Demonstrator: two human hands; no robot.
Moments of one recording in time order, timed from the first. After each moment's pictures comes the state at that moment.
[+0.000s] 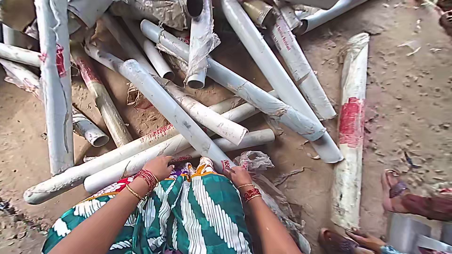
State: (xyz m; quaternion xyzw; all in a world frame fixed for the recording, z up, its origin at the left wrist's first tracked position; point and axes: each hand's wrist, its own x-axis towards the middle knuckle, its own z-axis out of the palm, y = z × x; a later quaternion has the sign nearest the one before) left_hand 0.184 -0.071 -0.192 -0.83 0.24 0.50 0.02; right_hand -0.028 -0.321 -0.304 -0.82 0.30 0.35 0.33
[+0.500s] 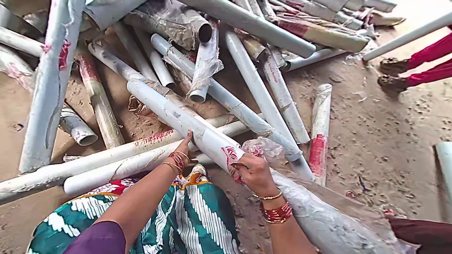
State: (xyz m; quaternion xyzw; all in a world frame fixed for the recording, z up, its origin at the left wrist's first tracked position) left_hand 0.185 -0.181 -0.199 -0.59 -0.32 0.46 -0.59; right_hand 0.015 -0.349 -0.131 -0.94 0.05 -0.13 0.32
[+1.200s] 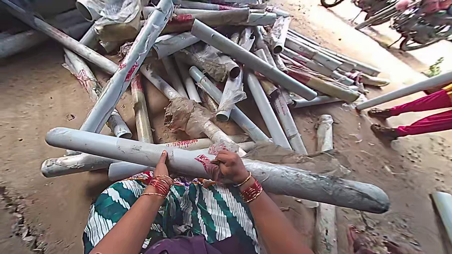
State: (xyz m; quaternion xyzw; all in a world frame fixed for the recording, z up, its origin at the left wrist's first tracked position) left_hand 0.157 0.017 -0.149 -0.55 -0.46 0.18 -0.68; right_hand 0.099 -0.216 -0.109 -0.92 -0.16 -0.08 0.34
